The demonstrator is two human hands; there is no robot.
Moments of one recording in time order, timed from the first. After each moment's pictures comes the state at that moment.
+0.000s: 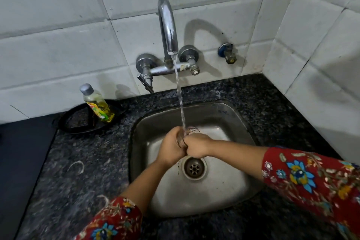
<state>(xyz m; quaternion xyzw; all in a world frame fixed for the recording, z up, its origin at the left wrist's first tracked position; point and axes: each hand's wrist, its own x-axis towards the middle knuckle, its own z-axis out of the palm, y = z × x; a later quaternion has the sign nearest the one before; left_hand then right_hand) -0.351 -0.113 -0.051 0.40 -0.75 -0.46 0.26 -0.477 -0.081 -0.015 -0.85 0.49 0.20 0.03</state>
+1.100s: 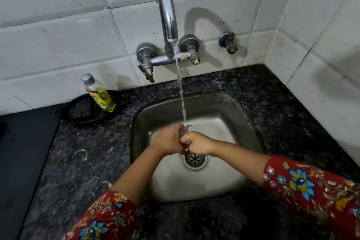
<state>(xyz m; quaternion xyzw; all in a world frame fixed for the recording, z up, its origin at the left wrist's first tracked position) -0.340 -0.110 -0.023 0.44 -0.86 -0.26 -0.06 -0.465 -0.050 -0.031 -0.60 0.63 -0.12 0.48</state>
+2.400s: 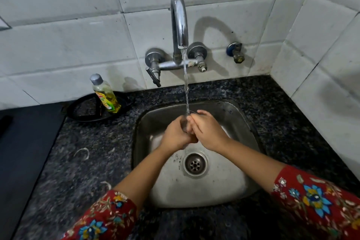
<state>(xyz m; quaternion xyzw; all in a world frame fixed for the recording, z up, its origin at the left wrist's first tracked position) -0.358 -0.102 -0.002 0.46 -0.68 -0.53 0.19 -0.483 -0.060 0.000 -0.71 0.61 -0.34 0.11</state>
